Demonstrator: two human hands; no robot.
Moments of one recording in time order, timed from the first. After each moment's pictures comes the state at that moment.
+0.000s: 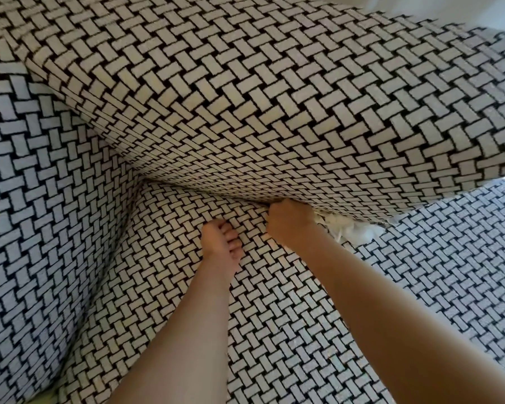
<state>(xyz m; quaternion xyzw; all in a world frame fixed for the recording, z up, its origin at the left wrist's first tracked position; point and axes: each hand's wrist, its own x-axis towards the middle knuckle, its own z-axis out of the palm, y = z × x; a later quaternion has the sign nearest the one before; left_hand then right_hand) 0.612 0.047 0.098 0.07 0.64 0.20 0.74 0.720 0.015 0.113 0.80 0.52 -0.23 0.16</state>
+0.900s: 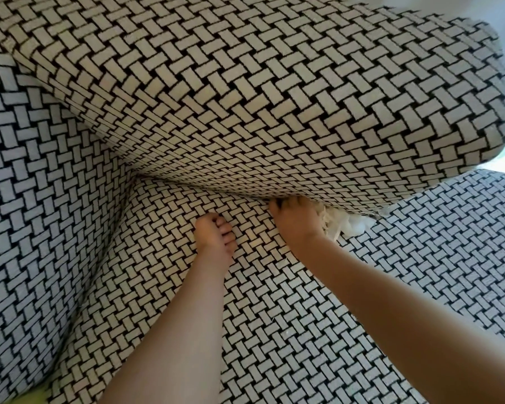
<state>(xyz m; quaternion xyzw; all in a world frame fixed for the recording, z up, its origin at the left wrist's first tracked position) 0.615 0.042 0.096 0.09 0.64 0.21 0.73 0.729 -0.020 0.105 0.74 0.61 -0.07 0.27</state>
